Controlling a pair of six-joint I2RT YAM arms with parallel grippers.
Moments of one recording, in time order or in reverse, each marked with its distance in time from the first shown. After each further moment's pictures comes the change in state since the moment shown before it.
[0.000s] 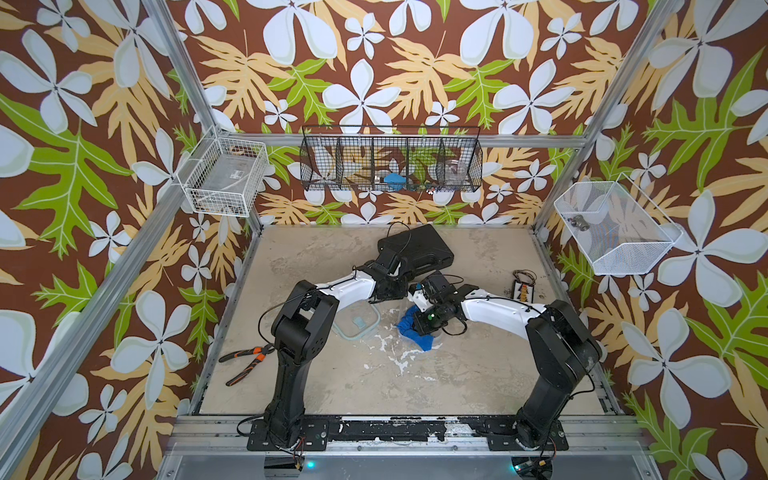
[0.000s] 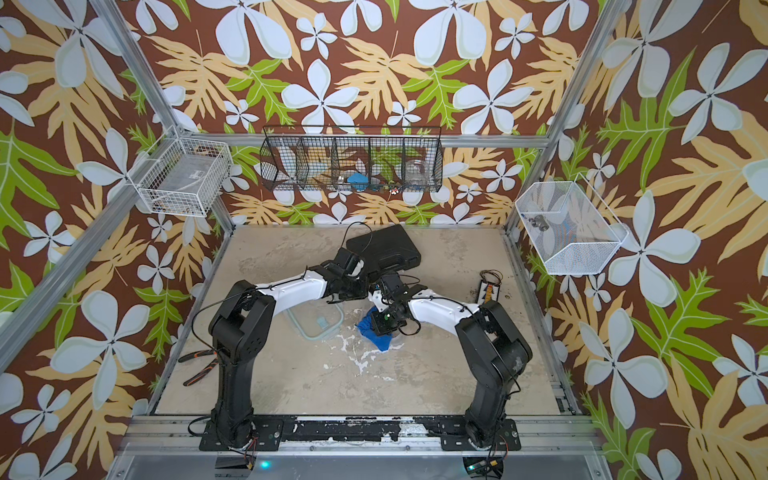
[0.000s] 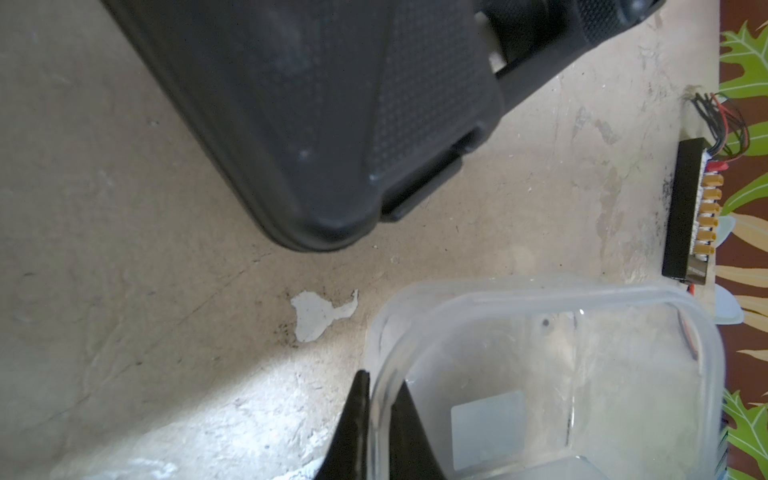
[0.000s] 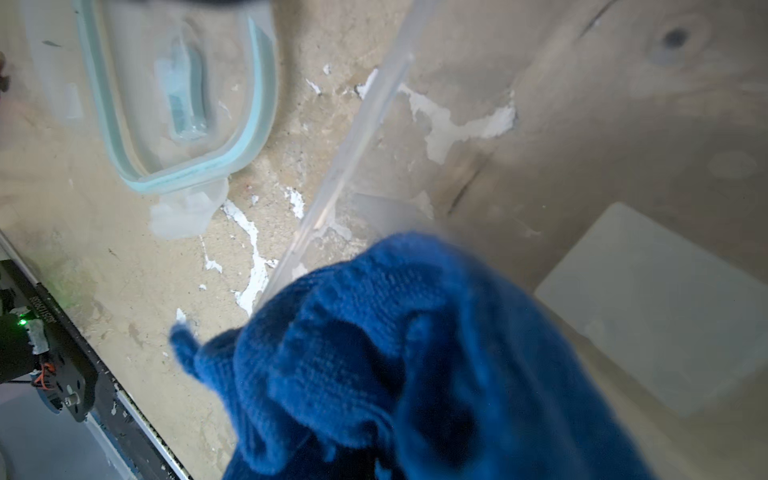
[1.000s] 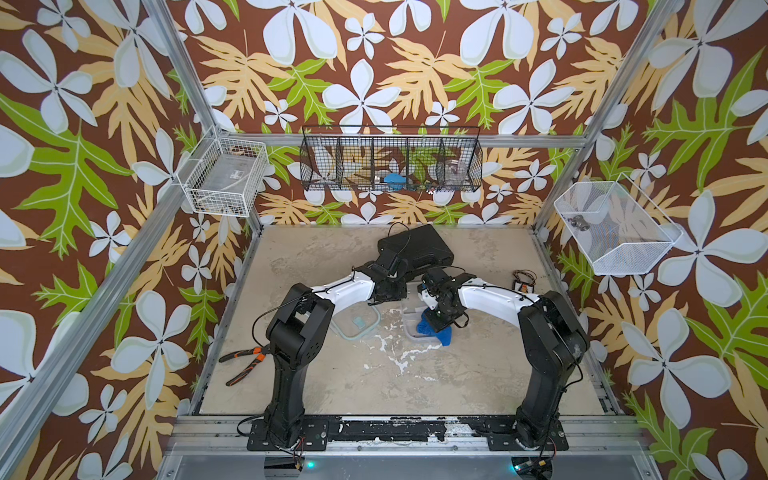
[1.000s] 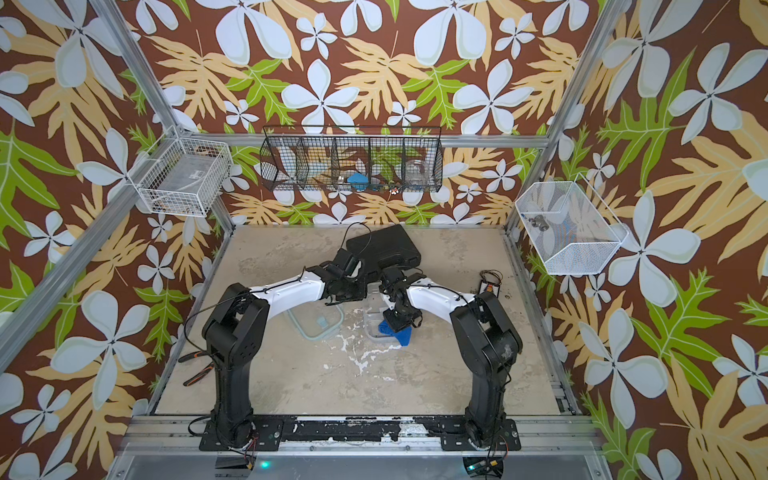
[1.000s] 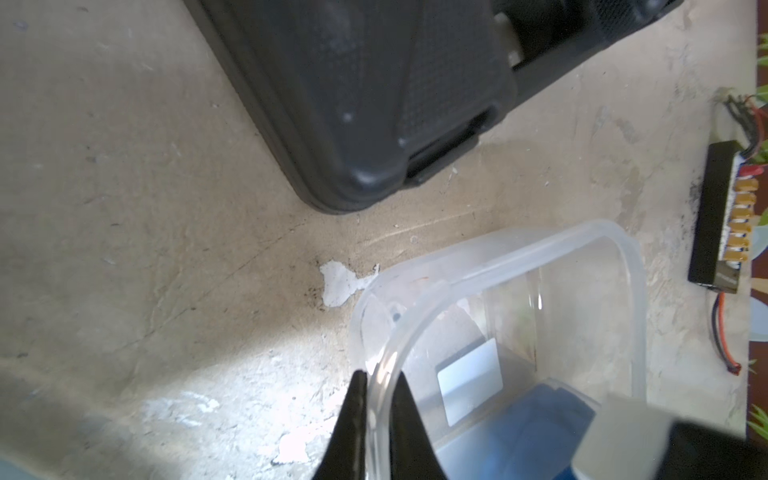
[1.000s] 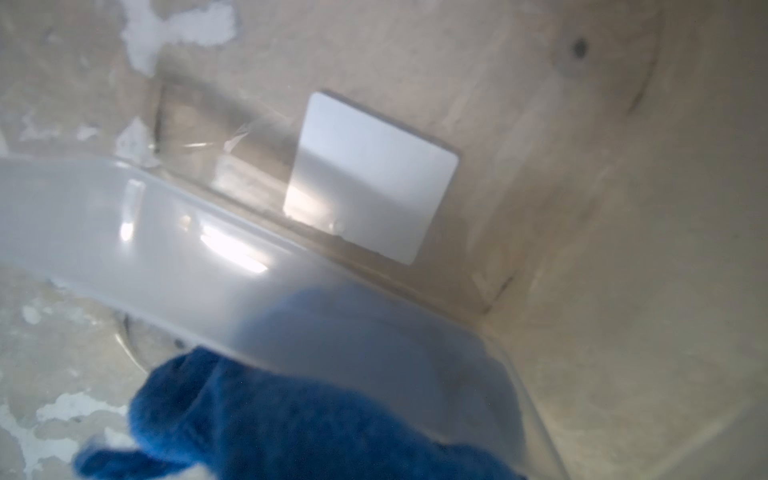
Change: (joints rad) left arm -0.007 -0.070 -0.053 -0.024 -0.079 -0.018; right arm -0.088 0.098 0.134 -0.275 0.365 -0.220
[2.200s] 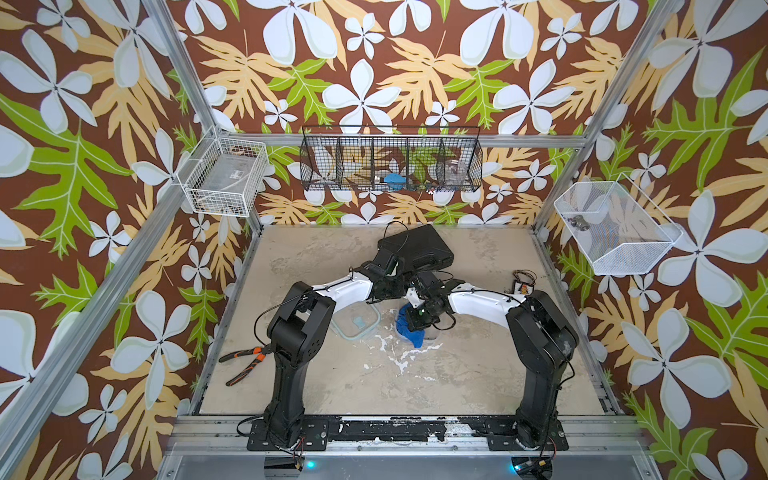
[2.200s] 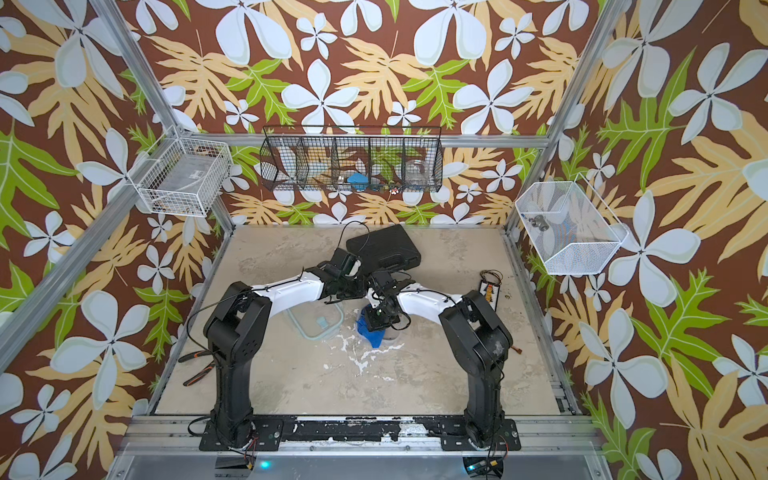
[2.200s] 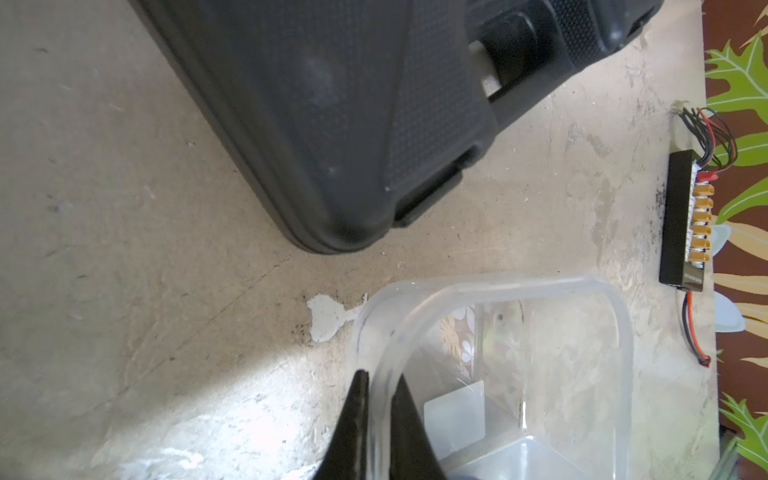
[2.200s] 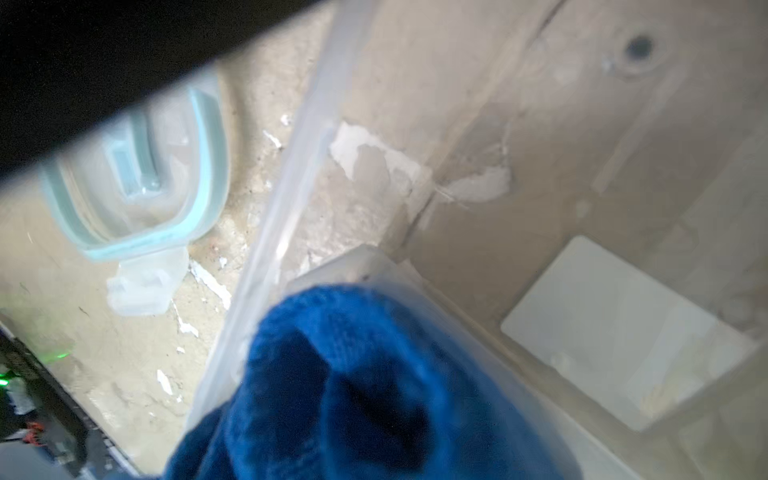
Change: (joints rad) left arm 0.026 0.044 0.013 0.067 0.088 0.019; right arm 0.103 0.005 -0.039 0.245 -0.317 0.242
